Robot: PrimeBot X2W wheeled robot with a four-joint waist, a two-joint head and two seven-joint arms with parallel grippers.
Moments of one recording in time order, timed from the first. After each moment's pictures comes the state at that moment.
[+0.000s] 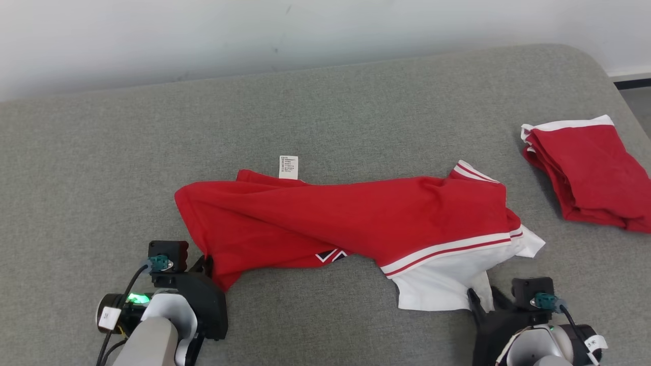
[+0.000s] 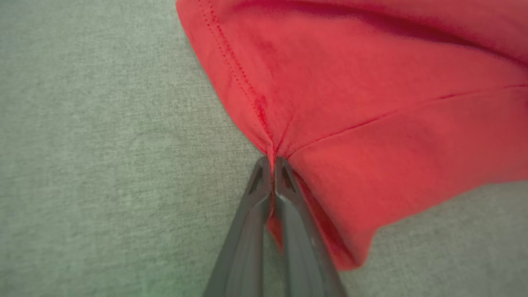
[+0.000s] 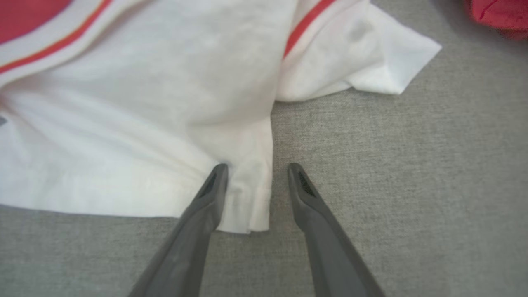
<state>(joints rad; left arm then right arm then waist) -0.50 0.10 -0.22 0.82 -0.24 -0.03 0.05 -0.20 -0.07 0.04 0.50 0.09 0.12 0.17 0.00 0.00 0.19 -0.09</state>
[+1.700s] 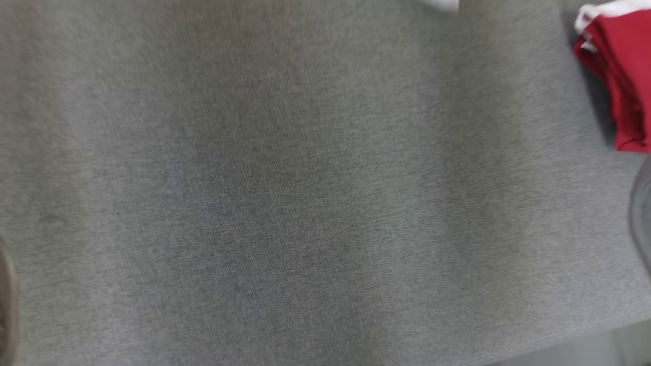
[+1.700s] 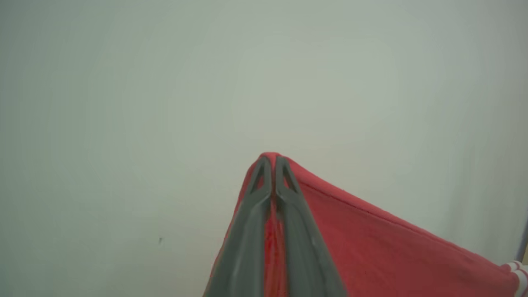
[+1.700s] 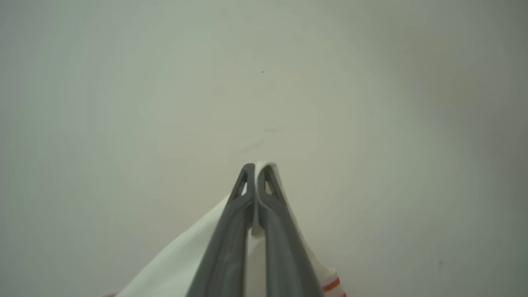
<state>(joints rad) -1.51 0.24 0.04 0.39 -0.64 -0.08 -0.10 -1.67 -0.05 -0.18 0.65 0.53 0.13 -0.21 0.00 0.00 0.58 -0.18</state>
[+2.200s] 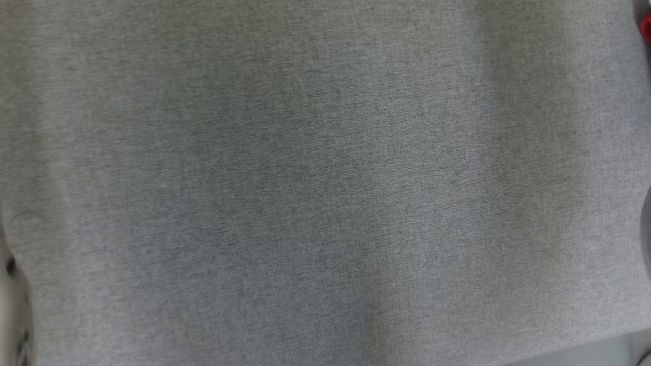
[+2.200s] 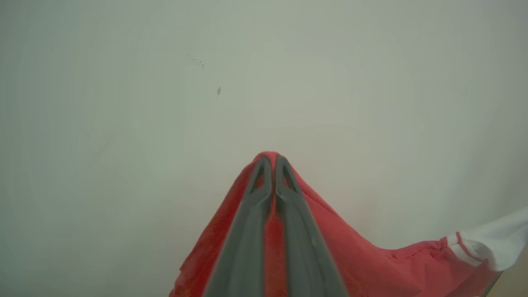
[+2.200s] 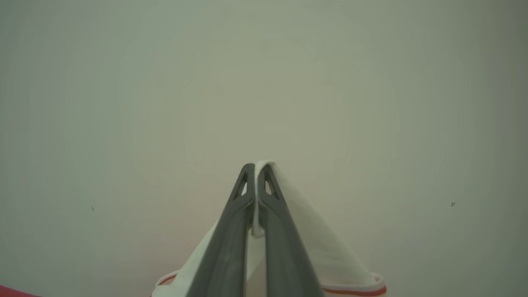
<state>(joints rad) -1.40 0.27 -0.06 0.43 -0.67 -0.13 -0.26 -1.61 -0.16 0.12 0.57 0.46 0.13 -0.26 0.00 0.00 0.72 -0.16</state>
